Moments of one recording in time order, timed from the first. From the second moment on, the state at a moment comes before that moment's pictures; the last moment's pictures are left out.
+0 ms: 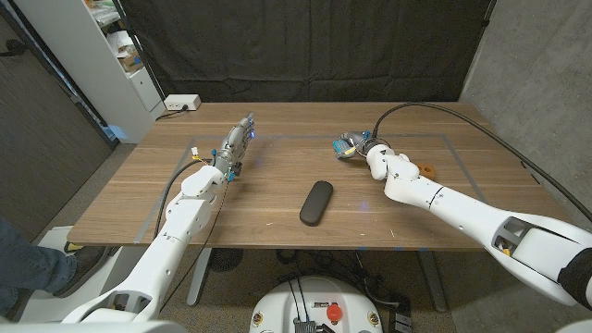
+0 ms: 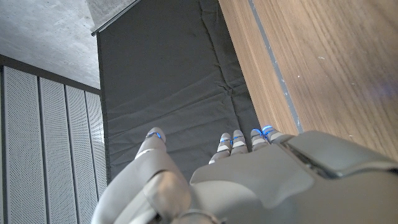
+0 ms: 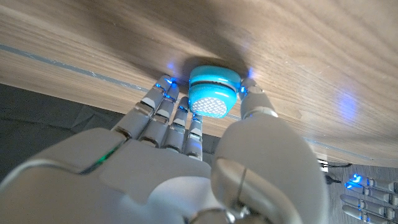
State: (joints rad) left arm 0.91 0.30 0.10 -1.39 -0.35 -0.08 -0.18; left_hand 0.26 0.01 0.31 -0.08 0.20 -0.07 0.10 0.19 0.17 -0.11 0.09 0.21 0.19 -0.17 0.11 0.19 0.18 -0.17 0.04 0.20 0.17; right arm -0.48 -0.55 -0.94 -1.43 -0.56 -0.50 0.06; right_hand 0.75 0.00 0.35 -0.15 0.35 0.35 -0.08 0.26 0.20 0.40 -0.07 0.25 0.20 0.47 -0.05 0.35 0.26 0.66 -0.07 0.26 0.16
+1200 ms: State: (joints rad) left arm 0.89 0.30 0.11 -1.36 -0.34 -0.08 -0.19; left_hand 0.26 0.01 0.31 -0.08 0.20 -0.07 0.10 0.19 0.17 -0.12 0.08 0.21 0.19 -0.17 0.11 0.19 0.18 -0.17 0.04 0.20 0.18; right arm -0.50 -0.56 -0.93 -1.47 -0.56 -0.54 0.00; right_hand 0.78 0.02 0.35 -0.15 0.31 0.43 -0.09 0.28 0.20 0.49 -0.09 0.26 0.20 0.58 -0.05 0.41 0.30 0.78 -0.08 0.27 0.16
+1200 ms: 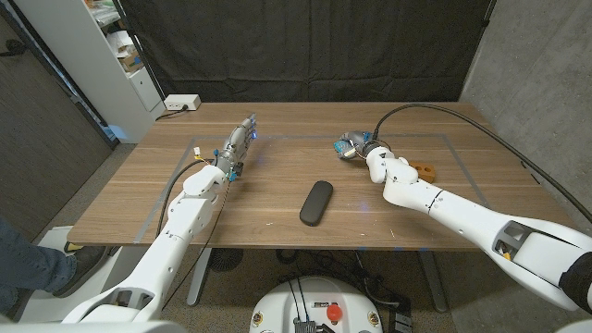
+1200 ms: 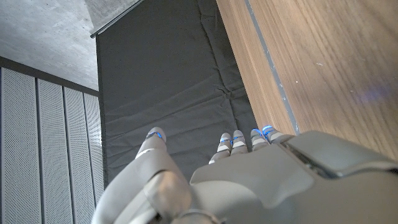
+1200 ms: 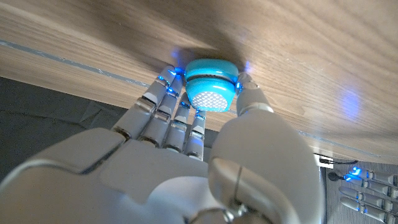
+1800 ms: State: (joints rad) left arm 0.88 0.30 0.11 -1.35 -0.34 -0.08 -0.20; left_hand 0.26 0.01 0.31 -0.08 0.20 -0.07 0.10 0.19 0.17 -0.12 0.08 0.21 0.19 -0.17 0.11 0.19 0.18 -0.17 0.04 0.20 0.18; right arm -0.52 -0.56 -0.92 -1.50 -0.56 -0.55 -0.03; right_hand 0.81 0.05 0.35 -0.15 0.29 0.46 -0.12 0.28 0.20 0.49 -0.09 0.26 0.20 0.60 -0.06 0.43 0.32 0.81 -0.10 0.27 0.18
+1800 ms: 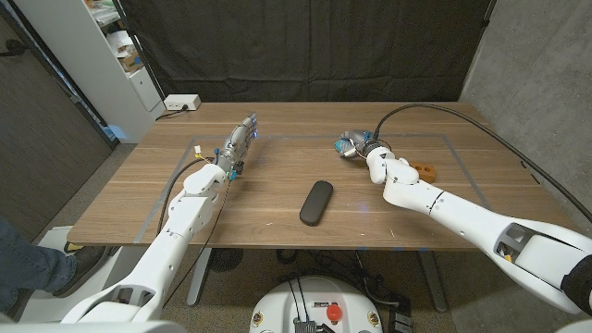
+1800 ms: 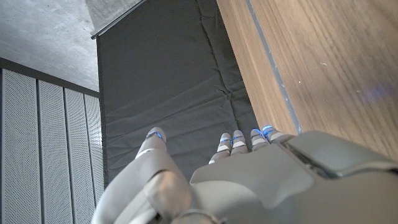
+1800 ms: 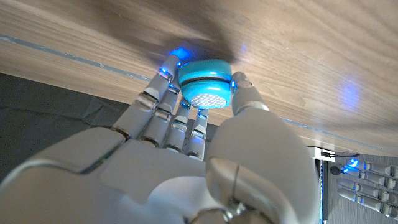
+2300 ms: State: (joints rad) left arm 0.87 0.29 0.11 -1.34 -0.34 -0.08 -0.21; left_hand 0.26 0.01 0.31 -0.09 0.20 -0.07 0.10 0.19 0.17 -0.12 0.09 0.21 0.19 -0.17 0.11 0.19 0.18 -0.17 0.04 0.20 0.18; right arm -0.53 -0.57 -0.90 -1.53 -0.58 -0.57 -0.07; right_hand 0.82 0.05 0.35 -0.15 0.29 0.48 -0.11 0.28 0.21 0.50 -0.09 0.26 0.20 0.60 -0.06 0.43 0.33 0.81 -0.10 0.27 0.18
